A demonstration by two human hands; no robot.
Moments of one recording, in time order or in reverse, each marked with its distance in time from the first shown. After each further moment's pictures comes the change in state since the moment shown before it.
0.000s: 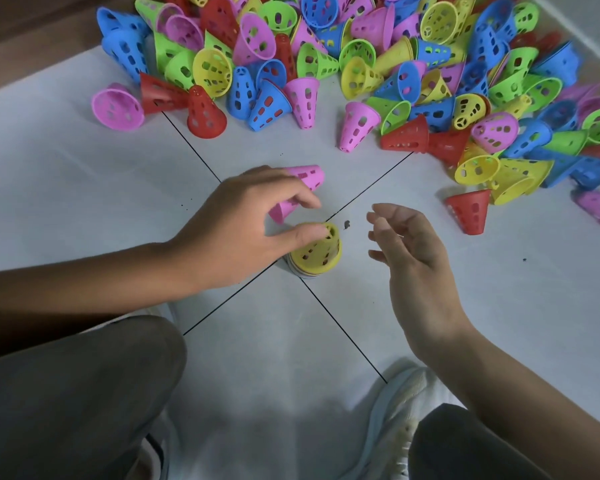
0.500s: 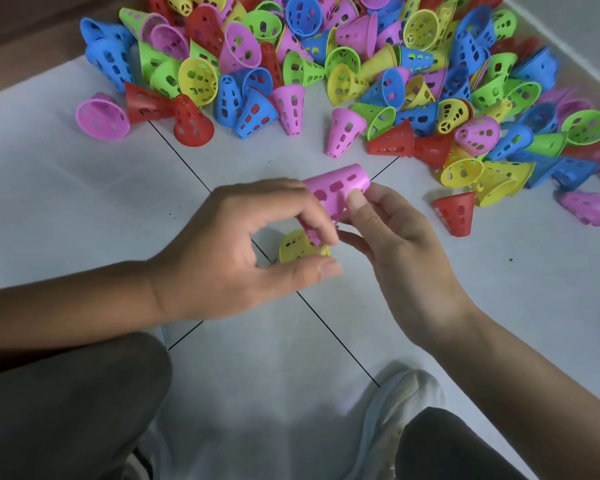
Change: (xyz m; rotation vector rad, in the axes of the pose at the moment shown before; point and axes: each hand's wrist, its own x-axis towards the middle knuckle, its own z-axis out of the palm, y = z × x) left_hand 0.000 0.033 -0.012 -0.283 -0.119 0.183; right_hand 0.012 -0.028 0.000 0.157 -0.229 -0.023
